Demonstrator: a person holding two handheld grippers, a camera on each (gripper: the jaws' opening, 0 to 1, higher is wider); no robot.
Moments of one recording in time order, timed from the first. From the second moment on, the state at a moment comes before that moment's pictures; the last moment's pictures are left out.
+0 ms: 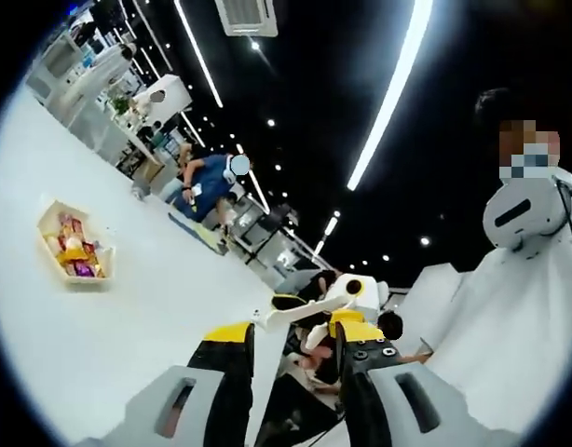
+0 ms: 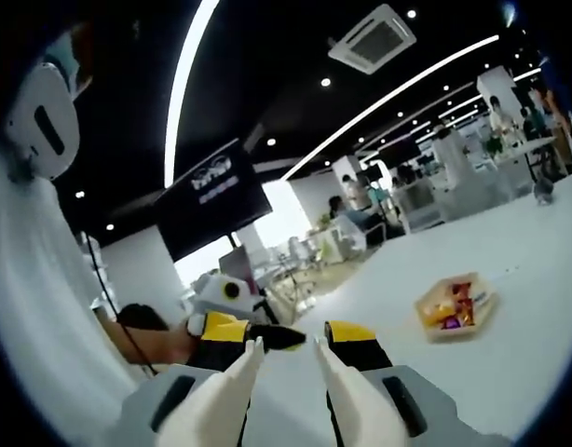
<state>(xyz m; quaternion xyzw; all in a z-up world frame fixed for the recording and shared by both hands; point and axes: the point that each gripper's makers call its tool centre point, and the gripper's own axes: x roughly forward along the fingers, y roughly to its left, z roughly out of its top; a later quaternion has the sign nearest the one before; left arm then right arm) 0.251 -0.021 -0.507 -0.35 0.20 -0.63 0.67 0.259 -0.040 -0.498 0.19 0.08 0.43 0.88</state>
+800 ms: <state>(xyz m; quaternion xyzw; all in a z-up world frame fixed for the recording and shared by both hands) 0.228 -0.016 -0.495 -0.38 0.21 -0.67 0.60 0.253 -0.021 -0.495 0.27 0.10 0.46 0.84</state>
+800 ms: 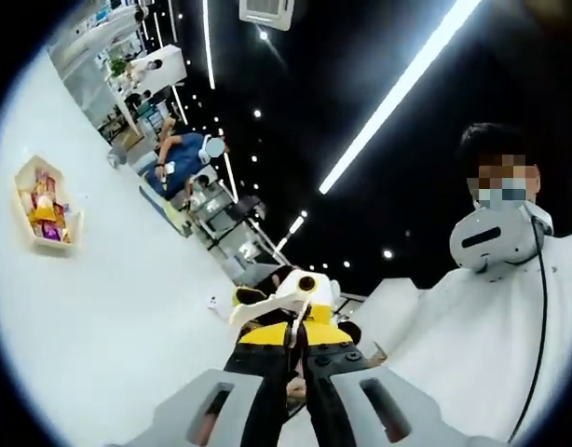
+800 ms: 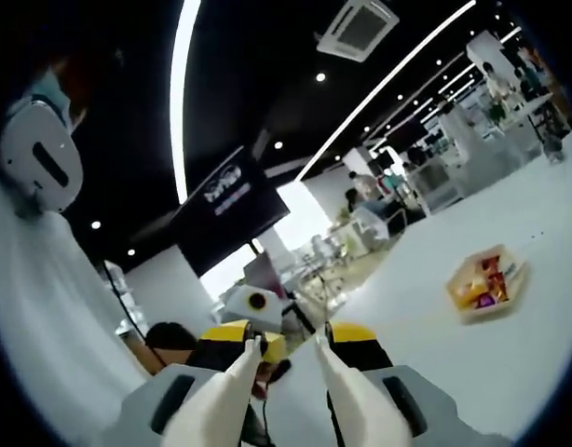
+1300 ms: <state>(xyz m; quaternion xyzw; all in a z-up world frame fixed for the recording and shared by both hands) 0.224 -0.013 -0.491 -0.35 0.20 -0.68 0.62 0.253 -0.023 -0.499 0.26 0.11 0.47 0.83</state>
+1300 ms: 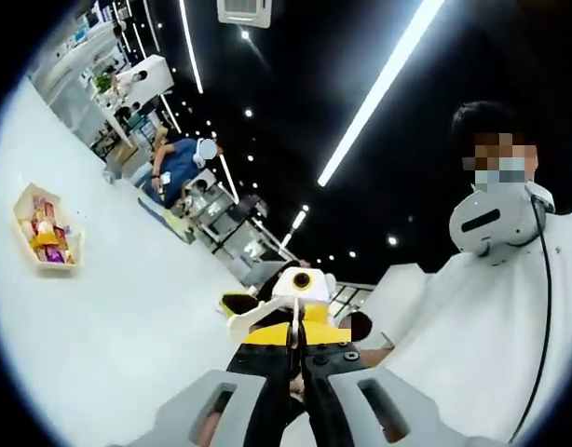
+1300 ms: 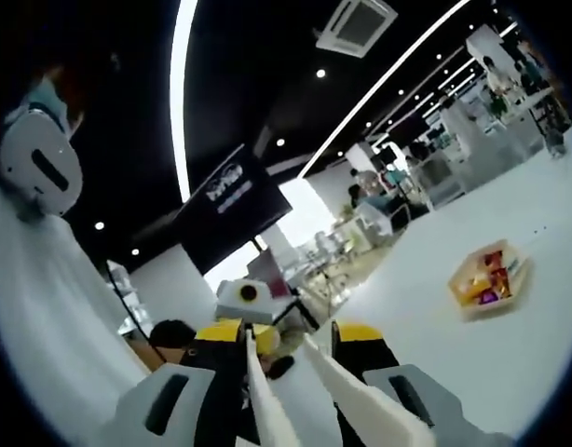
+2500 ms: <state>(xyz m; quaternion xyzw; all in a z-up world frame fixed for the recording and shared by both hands) 0.230 -0.008 -0.523 -0.06 0.18 -0.69 0.70 0.219 -0.045 -0.576 -0.11 0.26 0.53 0.80</state>
